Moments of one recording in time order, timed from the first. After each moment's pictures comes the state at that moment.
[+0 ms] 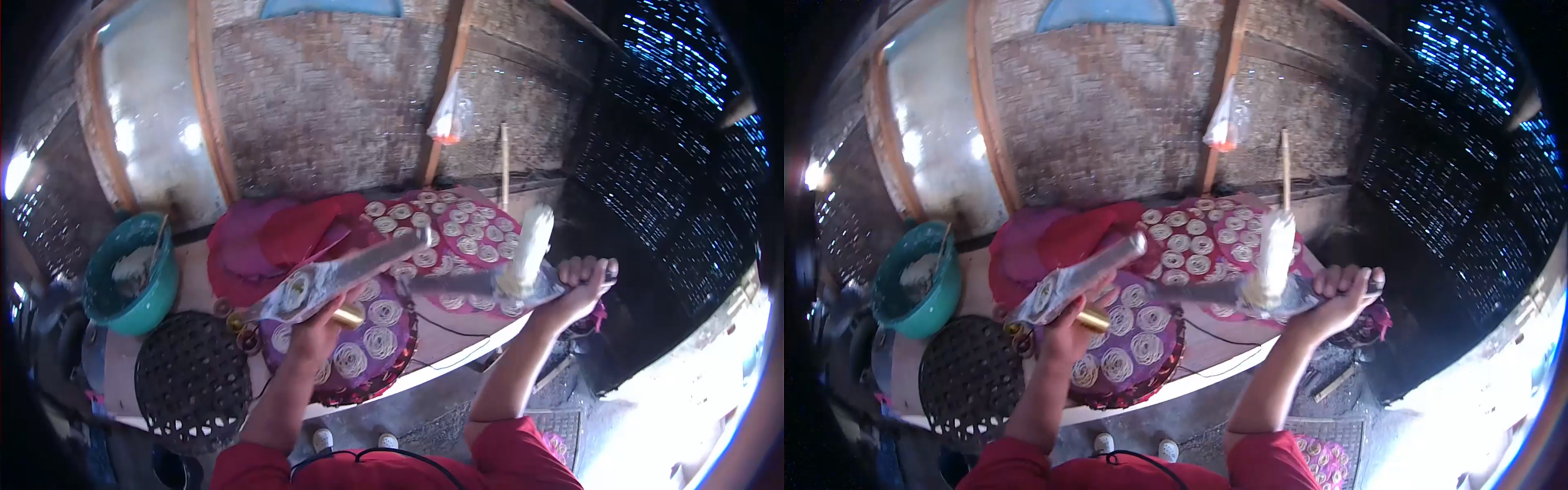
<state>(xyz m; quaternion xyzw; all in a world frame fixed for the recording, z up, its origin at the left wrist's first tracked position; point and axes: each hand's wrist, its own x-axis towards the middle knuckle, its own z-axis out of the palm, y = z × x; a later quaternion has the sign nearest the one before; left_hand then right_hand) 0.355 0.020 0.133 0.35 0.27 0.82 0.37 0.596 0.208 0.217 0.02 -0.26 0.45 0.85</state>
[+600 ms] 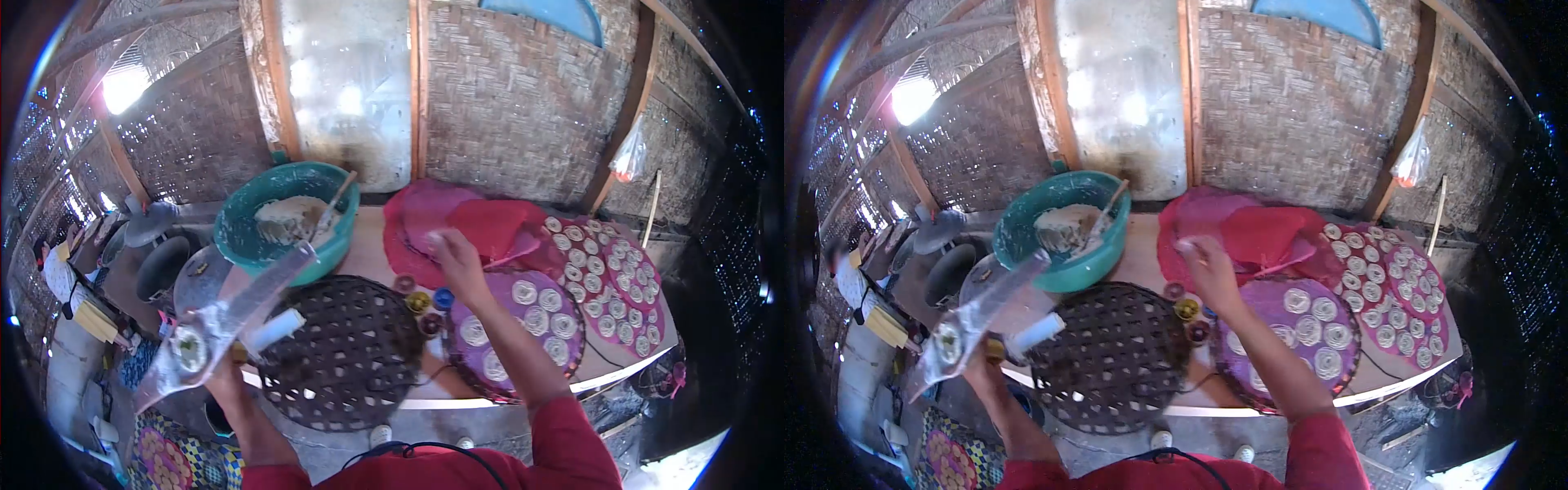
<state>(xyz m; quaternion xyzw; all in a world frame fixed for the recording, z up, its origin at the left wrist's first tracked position) 0.167 -0.415 0.106 0.11 0.58 0.70 -0.41 0.181 -0.032 0.119 0.03 -0.76 0.54 0.35</state>
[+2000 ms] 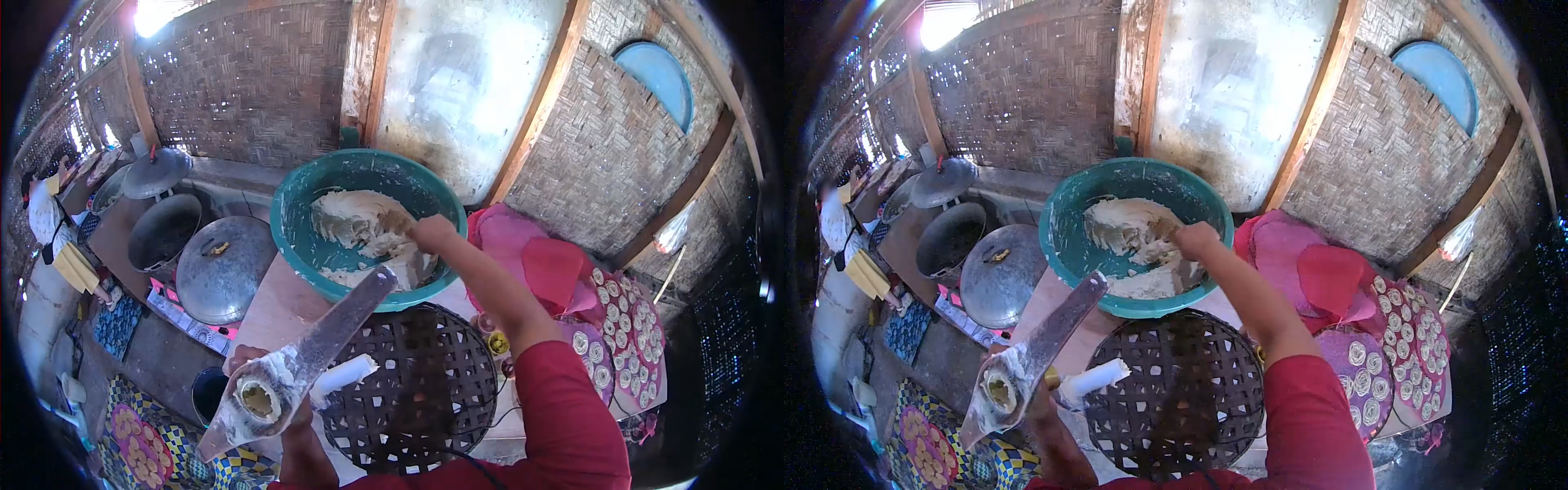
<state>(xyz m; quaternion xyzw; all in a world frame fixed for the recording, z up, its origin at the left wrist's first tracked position) 0.056 -0.483 0.097 -0.05 0.80 0.38 -0.47 -0.177 -0.141 0.062 0.10 -0.98 -0.19 -0.05</state>
